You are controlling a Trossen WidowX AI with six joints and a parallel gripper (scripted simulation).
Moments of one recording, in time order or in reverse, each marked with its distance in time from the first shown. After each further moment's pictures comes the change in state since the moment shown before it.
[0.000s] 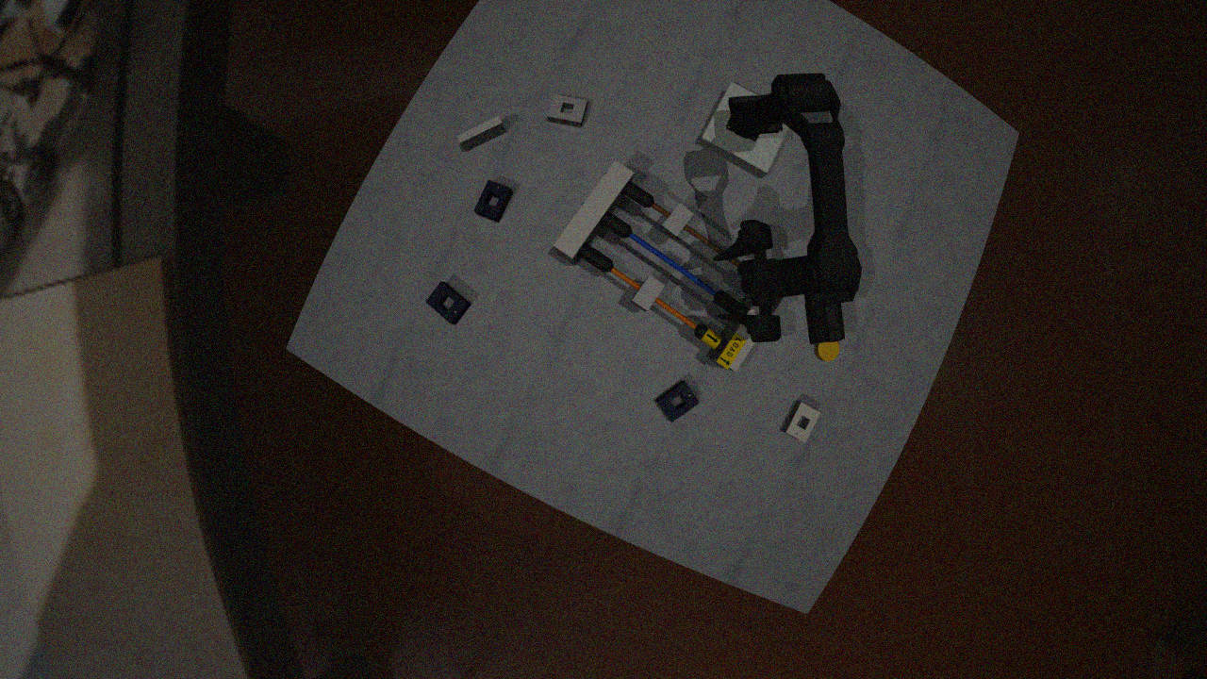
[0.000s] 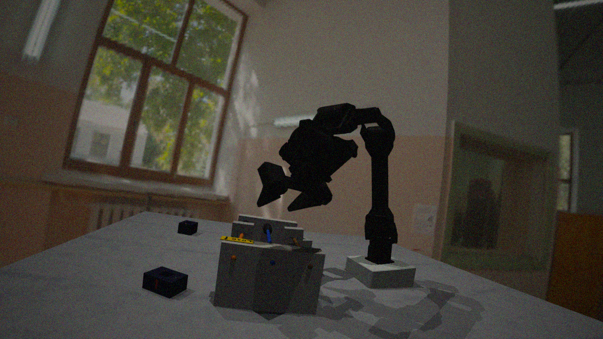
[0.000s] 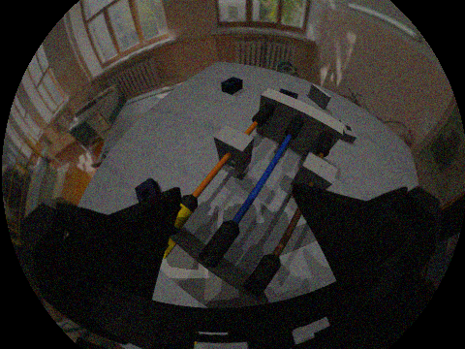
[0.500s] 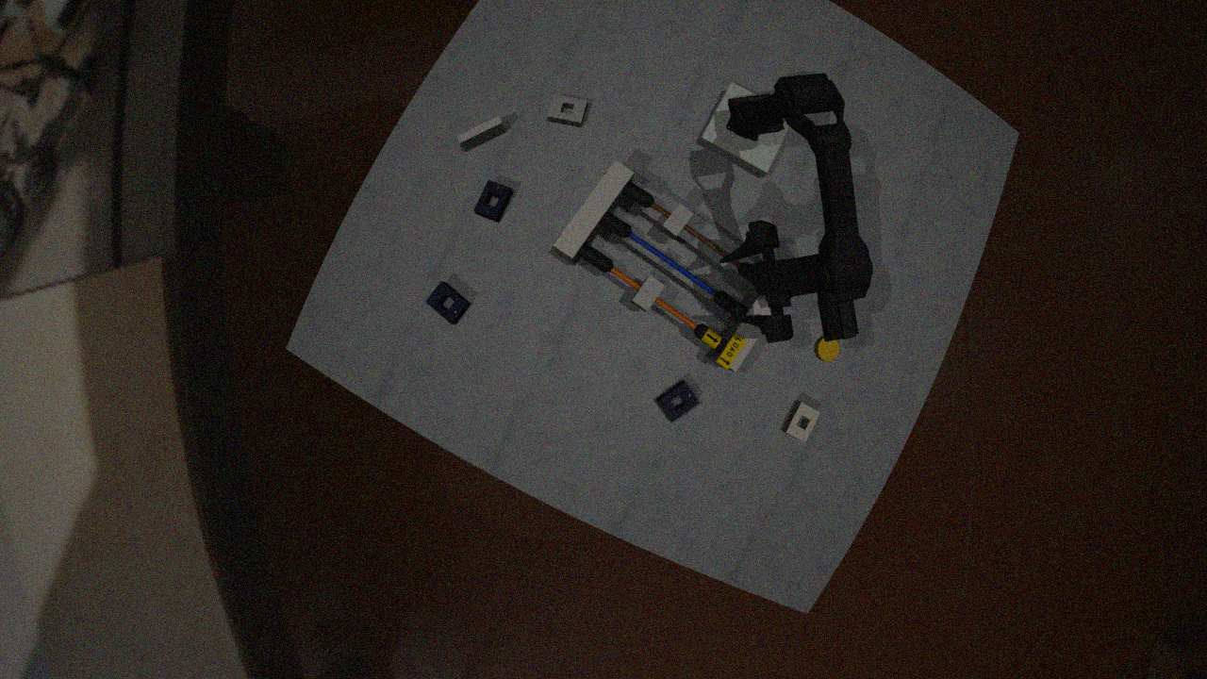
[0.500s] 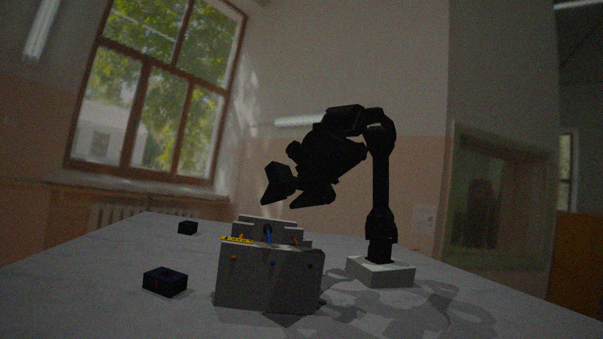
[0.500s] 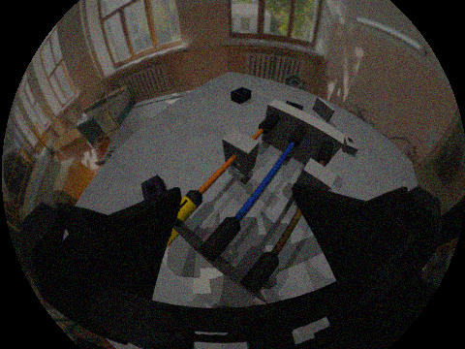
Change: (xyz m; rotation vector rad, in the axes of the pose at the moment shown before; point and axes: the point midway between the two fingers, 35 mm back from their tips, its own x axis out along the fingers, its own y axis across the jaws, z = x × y) arm -0.013 0.003 -0.007 -0.062 -0.072 0.042
